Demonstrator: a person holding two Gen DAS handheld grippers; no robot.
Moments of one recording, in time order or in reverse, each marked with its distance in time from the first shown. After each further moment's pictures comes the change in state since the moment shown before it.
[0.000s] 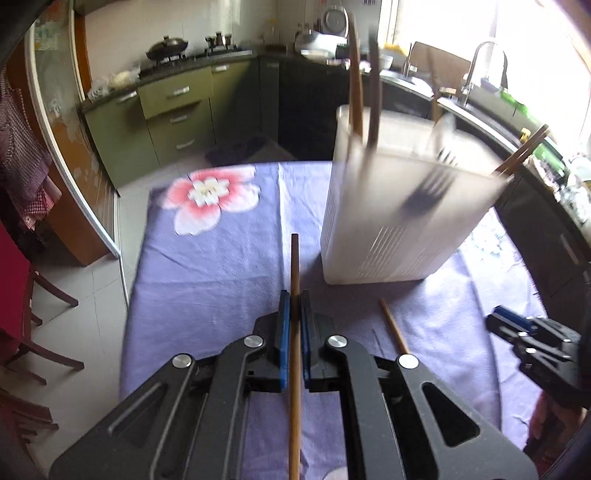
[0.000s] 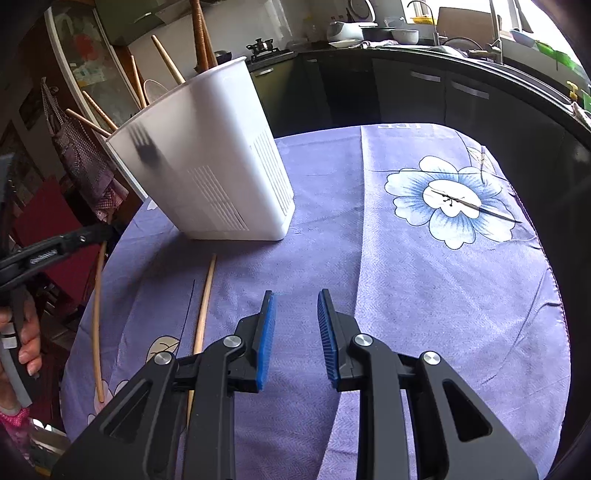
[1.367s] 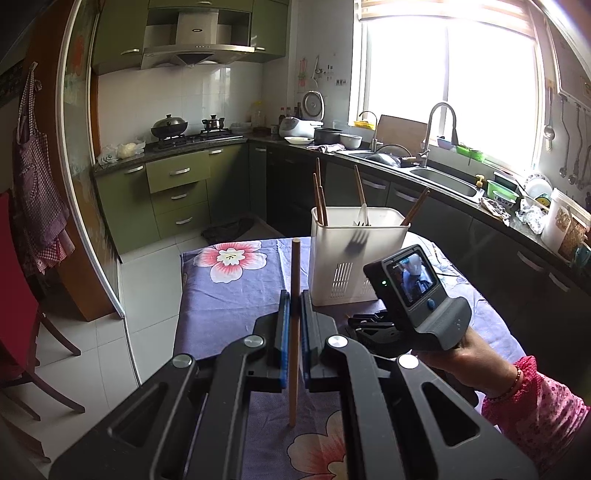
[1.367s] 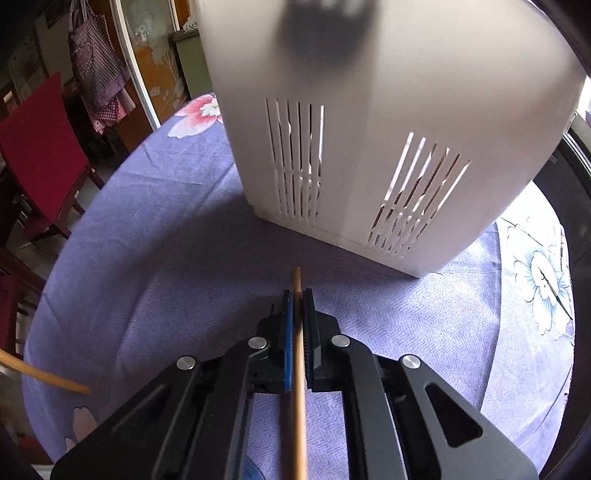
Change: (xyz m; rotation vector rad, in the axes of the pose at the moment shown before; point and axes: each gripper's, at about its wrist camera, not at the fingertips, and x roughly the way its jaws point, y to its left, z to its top) left arm -0.149 0.015 -0.059 0.056 -0.314 -0.048; right arm 0.085 0.113 0.024 -0.268 0.170 -0.082
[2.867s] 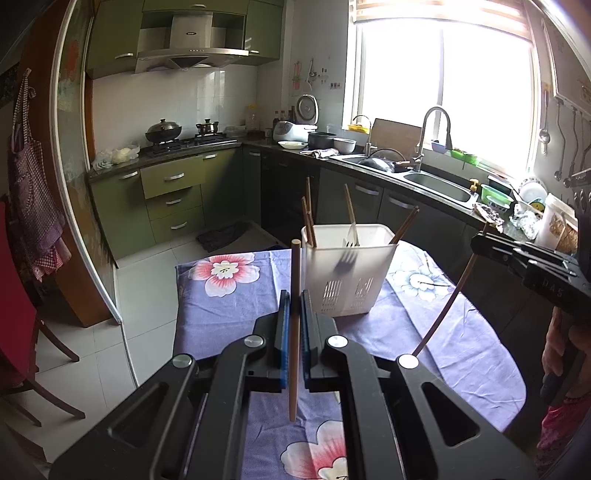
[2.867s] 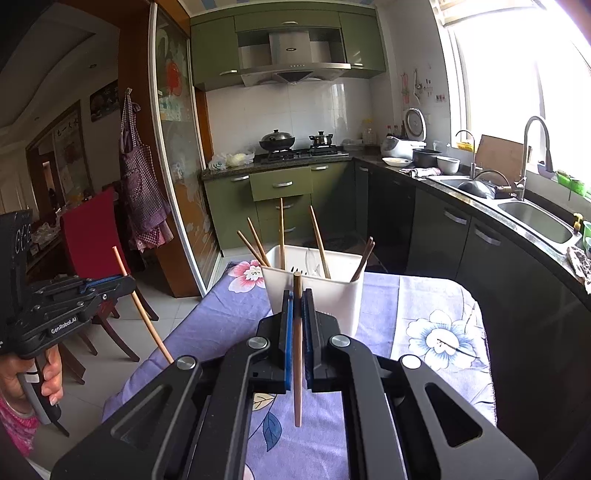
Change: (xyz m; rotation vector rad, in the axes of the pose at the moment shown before) left arm -0.009 -0.001 0.030 0.004 -0.002 -0.032; right arm -0.273 -0.024 -0.047 0.024 -0.537 0.049
